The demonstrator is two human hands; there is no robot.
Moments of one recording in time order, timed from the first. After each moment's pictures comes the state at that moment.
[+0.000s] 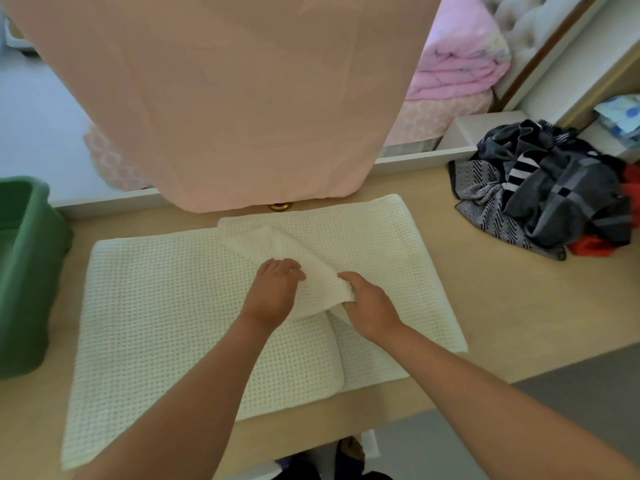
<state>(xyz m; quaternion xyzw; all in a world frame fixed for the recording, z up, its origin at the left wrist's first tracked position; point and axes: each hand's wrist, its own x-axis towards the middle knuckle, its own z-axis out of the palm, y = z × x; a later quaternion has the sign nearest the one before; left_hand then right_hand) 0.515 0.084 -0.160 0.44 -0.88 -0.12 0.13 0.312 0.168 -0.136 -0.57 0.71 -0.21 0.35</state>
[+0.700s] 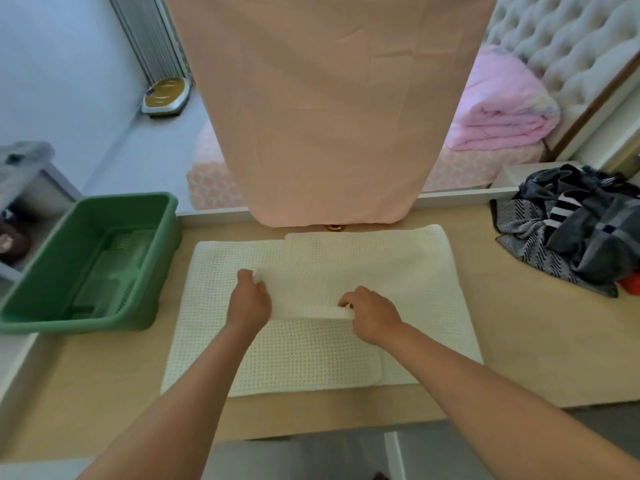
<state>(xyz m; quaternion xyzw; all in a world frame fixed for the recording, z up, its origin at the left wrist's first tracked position) 0.625 0.154 -0.052 0.74 -0.53 -0.33 0.25 0.389 0.183 -0.082 -0.73 0.63 -0.04 0.27</state>
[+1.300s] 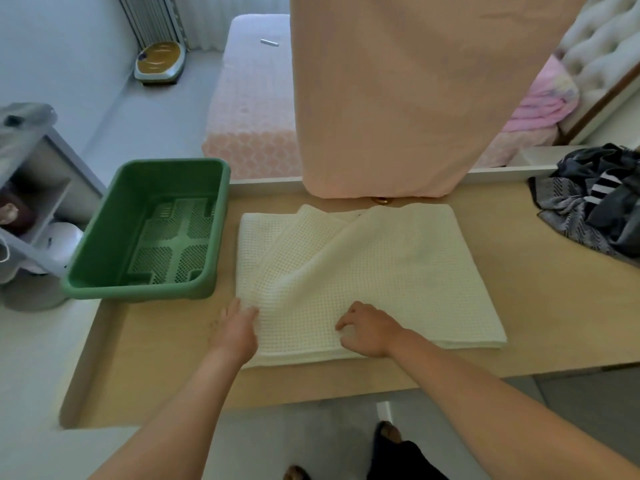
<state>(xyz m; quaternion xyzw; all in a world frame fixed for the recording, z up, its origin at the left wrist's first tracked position) 0.834 0.207 -0.138 0.70 -0.68 -0.20 -0.07 0.551 0.226 -0.127 -0.71 0.60 0.07 0.36</state>
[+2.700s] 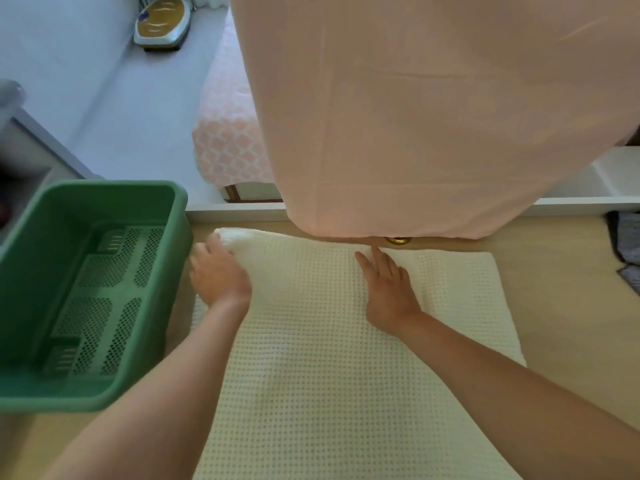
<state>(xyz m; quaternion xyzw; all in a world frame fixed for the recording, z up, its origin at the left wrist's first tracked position) 0.746 -0.047 -0.146 0.84 -0.50 -0.04 0.22 0.470 -0.005 -0.172 -0.74 0.65 0.04 0.17</state>
